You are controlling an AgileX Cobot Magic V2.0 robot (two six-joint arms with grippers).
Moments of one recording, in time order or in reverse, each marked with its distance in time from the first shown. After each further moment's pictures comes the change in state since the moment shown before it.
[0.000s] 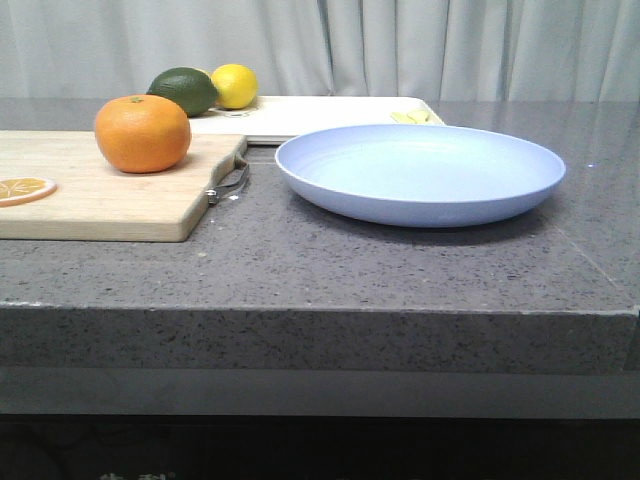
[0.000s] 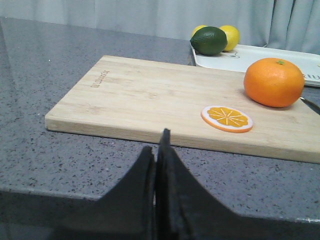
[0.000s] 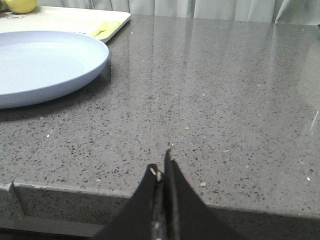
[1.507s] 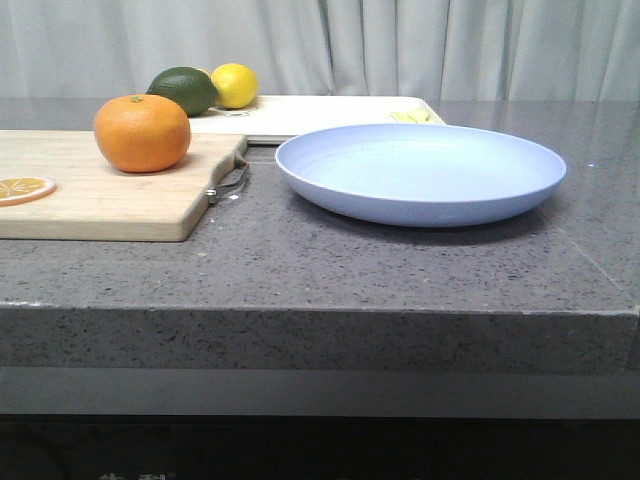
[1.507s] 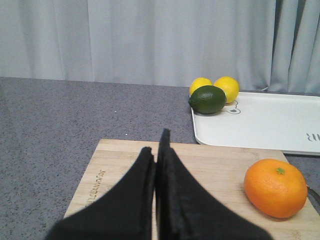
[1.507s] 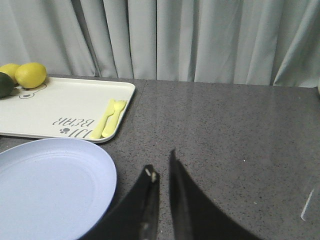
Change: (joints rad) left arm 0.000 0.619 -0.496 0.068 -0.133 0.000; right arm 0.000 0.575 -0.628 0.029 0.036 0.000
